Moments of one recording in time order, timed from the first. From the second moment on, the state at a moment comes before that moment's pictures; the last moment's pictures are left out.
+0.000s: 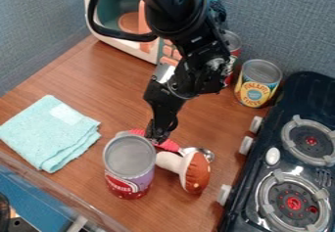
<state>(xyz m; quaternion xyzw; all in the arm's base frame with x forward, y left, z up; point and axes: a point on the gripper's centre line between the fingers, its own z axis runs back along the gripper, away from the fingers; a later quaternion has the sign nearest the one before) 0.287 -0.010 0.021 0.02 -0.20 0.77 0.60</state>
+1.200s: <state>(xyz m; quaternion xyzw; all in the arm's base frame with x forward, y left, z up) 0.231 0.114 0.089 -0.07 -0.14 0.92 0.35</state>
